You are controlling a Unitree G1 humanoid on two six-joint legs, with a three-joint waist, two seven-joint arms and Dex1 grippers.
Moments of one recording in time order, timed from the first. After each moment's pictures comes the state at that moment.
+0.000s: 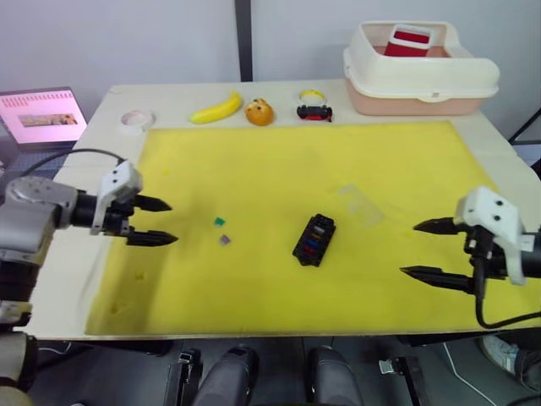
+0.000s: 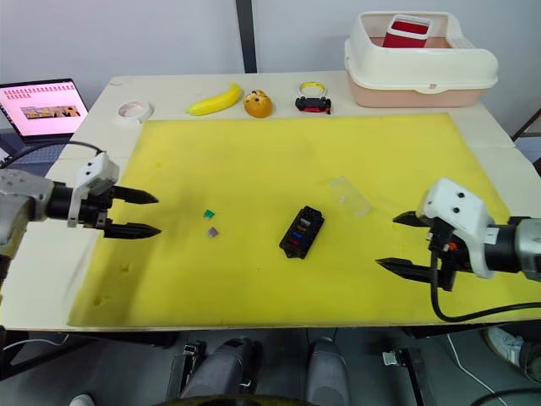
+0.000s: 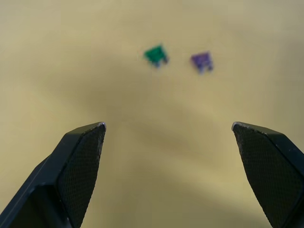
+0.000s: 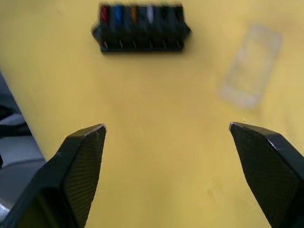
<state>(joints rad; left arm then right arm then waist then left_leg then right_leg) -0.56 1.01 -0.05 0.30 -0.30 0.40 -1.46 0.12 -1.18 -0.59 -0.58 0.54 0.88 1.15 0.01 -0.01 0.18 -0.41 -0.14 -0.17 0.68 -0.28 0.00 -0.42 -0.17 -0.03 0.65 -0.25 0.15</state>
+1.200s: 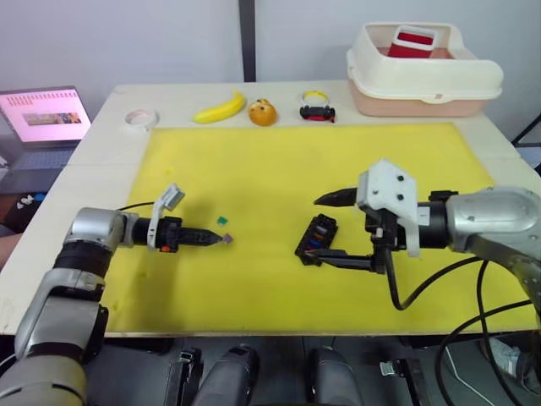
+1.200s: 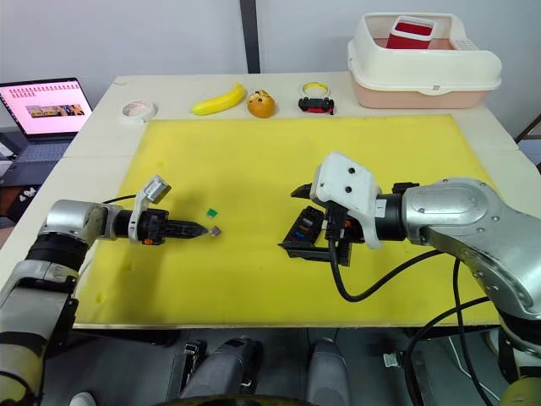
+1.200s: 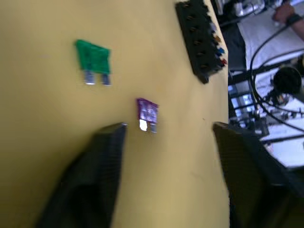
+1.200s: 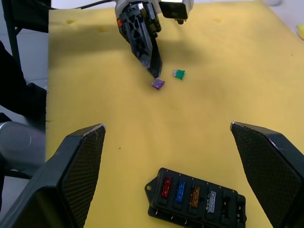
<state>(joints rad) -0.77 0.68 -0.18 0.66 -0.43 1.01 -1.56 -0.58 -0.99 -0.03 -0.75 0.83 1.04 0.77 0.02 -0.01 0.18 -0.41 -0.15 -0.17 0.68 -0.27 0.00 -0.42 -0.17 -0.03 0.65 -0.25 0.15</state>
